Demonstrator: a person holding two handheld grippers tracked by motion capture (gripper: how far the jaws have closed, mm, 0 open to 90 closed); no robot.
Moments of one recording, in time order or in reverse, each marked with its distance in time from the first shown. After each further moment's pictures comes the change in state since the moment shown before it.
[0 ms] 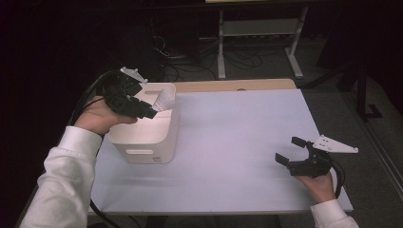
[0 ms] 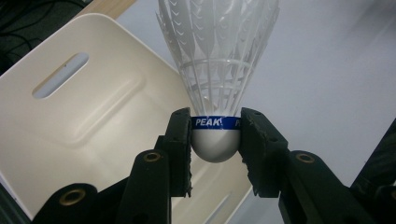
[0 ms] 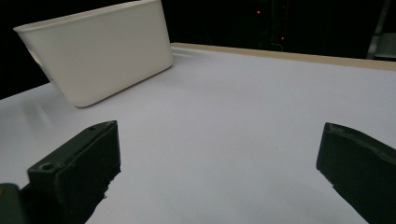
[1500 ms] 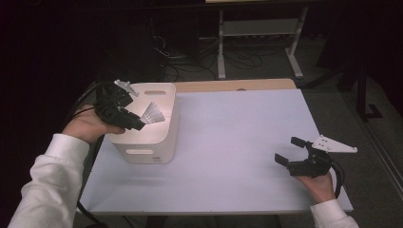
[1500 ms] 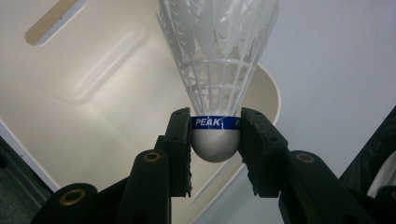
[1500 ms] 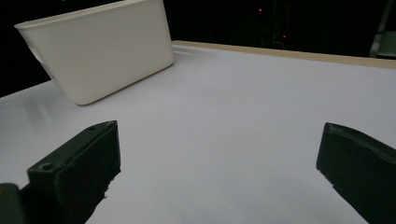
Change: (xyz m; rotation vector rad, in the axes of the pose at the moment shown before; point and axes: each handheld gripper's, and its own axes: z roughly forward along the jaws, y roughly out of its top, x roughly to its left) left arm 0.008 -0.032 0.006 0.125 0.010 0.006; right arm 0.000 0.000 0.001 0.006 0.006 -0.006
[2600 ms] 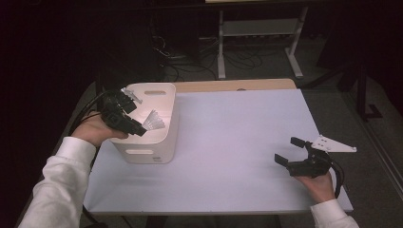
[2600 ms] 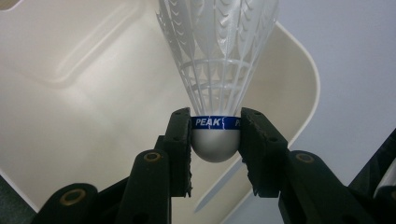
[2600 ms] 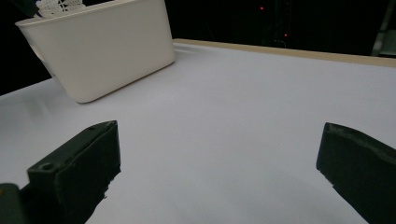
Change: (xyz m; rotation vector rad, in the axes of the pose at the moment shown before) left arm 0.012 -0.011 0.034 0.045 -0.031 -0.041; right arm 0.000 0.000 0.001 0.007 0.005 -0.003
